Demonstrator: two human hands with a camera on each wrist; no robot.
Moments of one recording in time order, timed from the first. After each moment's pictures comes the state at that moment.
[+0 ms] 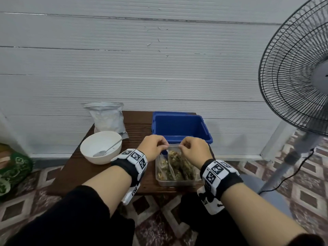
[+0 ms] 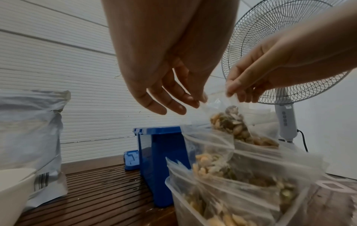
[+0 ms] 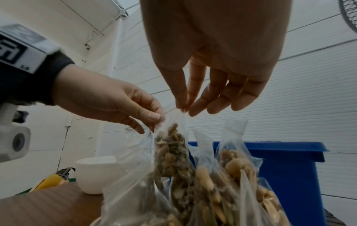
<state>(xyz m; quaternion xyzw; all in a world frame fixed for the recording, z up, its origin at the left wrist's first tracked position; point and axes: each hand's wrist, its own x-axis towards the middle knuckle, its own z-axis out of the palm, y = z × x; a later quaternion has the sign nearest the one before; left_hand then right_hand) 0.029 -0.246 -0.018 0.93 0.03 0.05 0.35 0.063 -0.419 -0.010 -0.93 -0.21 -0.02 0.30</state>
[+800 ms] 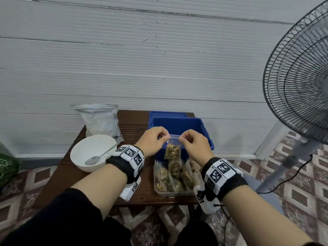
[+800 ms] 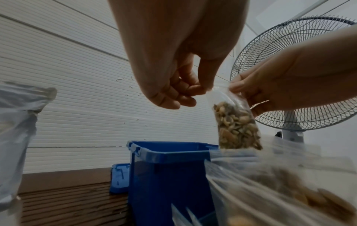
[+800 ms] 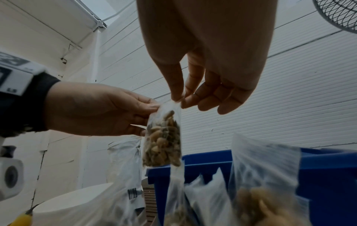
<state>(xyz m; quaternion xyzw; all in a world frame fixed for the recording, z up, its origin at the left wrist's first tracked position) 0.070 -0.227 0.000 0.90 -0.04 0.08 0.42 0.098 -0.401 0.005 -0.86 -0.20 -0.02 0.46</state>
